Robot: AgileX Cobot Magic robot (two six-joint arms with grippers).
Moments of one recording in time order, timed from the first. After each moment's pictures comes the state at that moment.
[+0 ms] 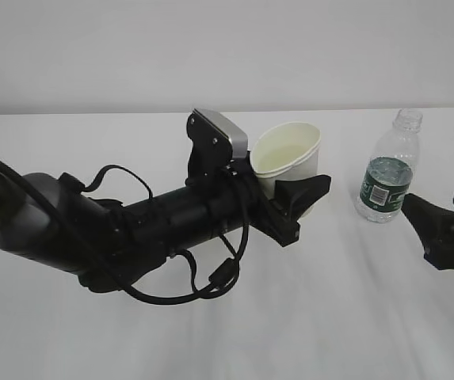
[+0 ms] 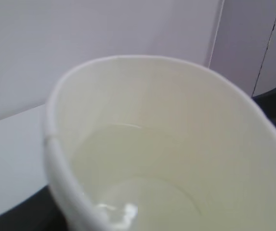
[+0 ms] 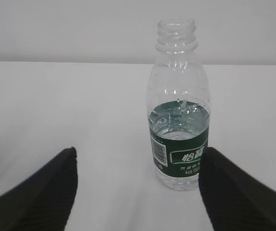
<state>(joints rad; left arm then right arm) -0.77 2.12 -0.99 0.38 -1.08 -0.30 0.01 1.61 -0.17 -0.26 -1.14 0.11</state>
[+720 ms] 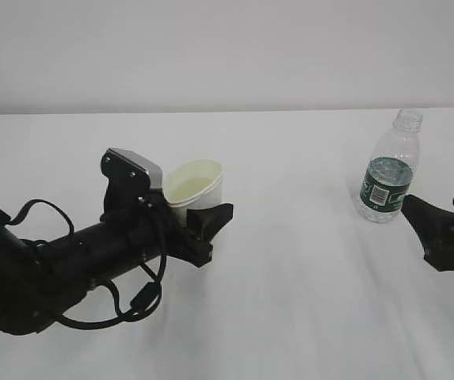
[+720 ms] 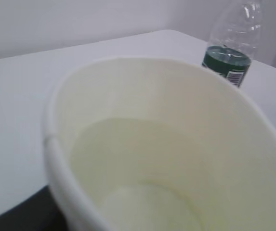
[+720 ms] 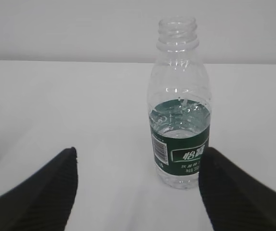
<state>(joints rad) -0.63 2.08 -0.71 0.23 -1.12 -0.23 0.01 1.61 -0.17 -0.26 -1.14 0.11</state>
